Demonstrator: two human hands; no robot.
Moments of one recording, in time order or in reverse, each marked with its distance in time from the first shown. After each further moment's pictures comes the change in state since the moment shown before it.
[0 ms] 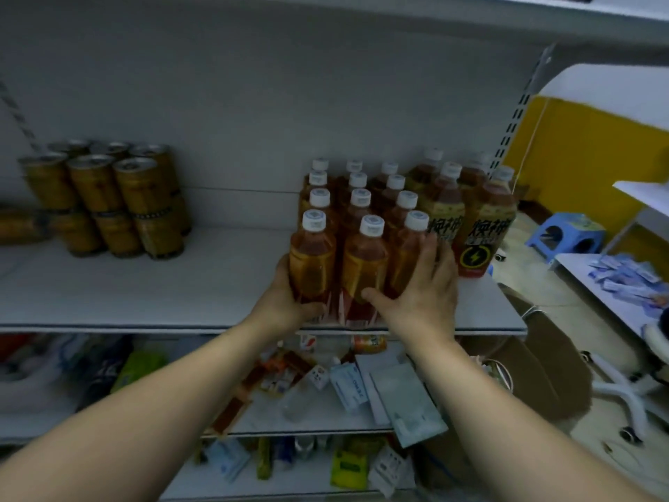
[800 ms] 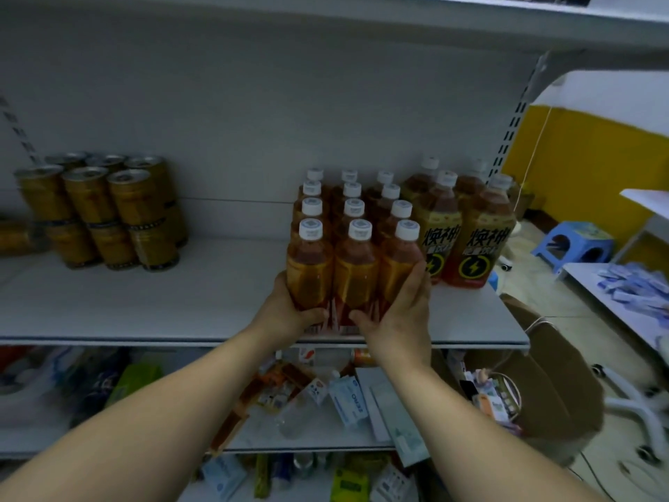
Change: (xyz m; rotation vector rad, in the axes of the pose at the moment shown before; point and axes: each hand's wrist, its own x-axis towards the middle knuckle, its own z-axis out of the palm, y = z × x) left_hand 0.018 -0.011 0.014 0.110 0.066 -0.065; right_hand -0.009 0.005 0.029 0.150 -0.036 0.074
